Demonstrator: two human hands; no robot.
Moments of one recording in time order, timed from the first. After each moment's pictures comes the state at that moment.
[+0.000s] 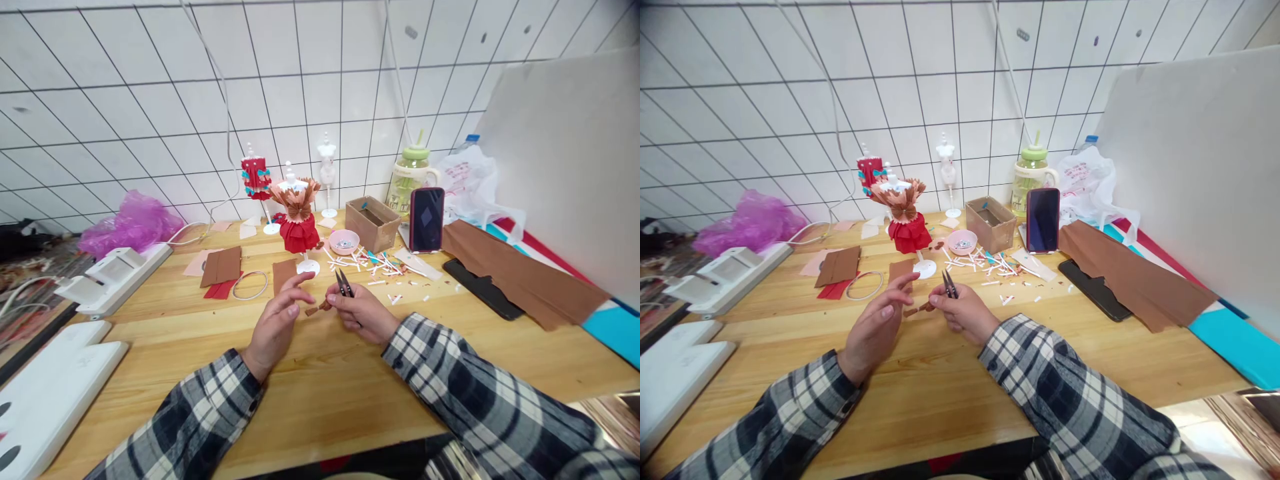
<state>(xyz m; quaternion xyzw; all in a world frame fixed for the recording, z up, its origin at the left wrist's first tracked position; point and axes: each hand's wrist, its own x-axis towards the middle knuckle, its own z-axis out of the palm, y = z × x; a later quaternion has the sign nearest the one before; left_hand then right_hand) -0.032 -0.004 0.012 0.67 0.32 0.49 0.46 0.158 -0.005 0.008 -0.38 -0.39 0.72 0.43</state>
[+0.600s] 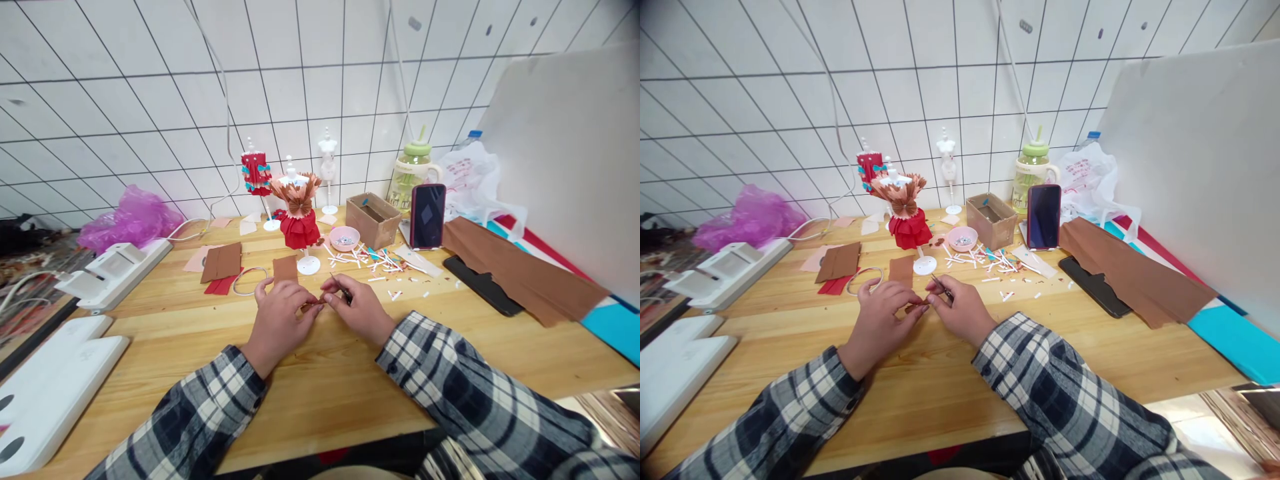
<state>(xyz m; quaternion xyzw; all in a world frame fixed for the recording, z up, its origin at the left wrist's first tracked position) -0.024 -0.010 0.023 0.84 0.48 0.26 0.02 0.155 -0.009 0.004 -0.47 -0.67 0.37 0.43</state>
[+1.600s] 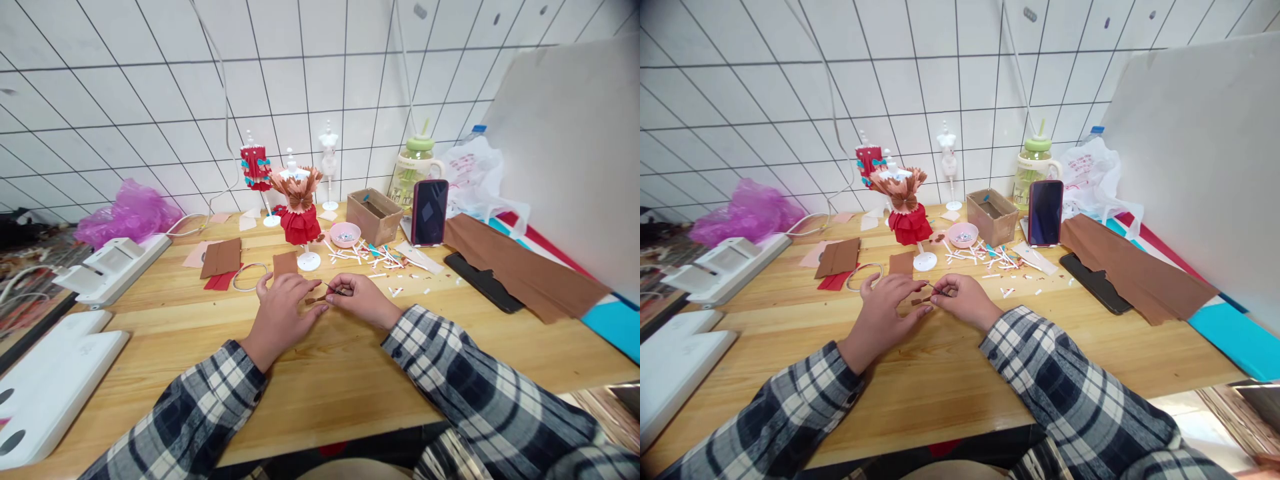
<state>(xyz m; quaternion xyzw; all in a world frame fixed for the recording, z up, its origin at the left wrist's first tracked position) -0.024 -0.009 0.021 0.84 0.48 0.26 0.03 0.163 0.006 -0.005 -0.45 -0.60 0.53 0.40</state>
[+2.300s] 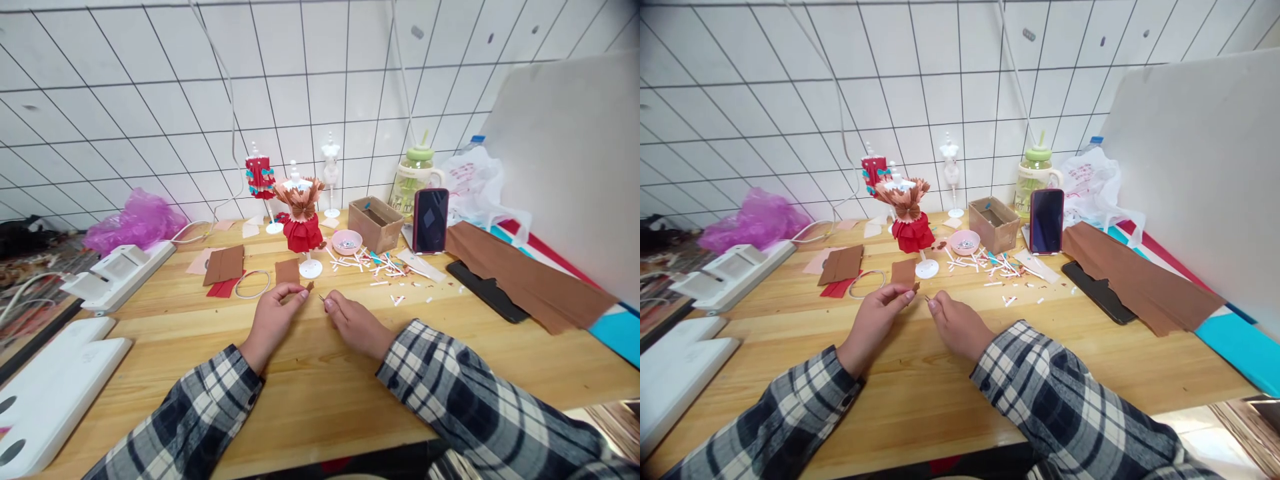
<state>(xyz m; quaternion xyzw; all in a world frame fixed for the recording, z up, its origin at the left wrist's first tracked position) -0.036 0.012 0.004 0.64 0.55 0.41 0.35 0.149 -0.015 -0.008 -0.49 -0.73 0.37 0.29</state>
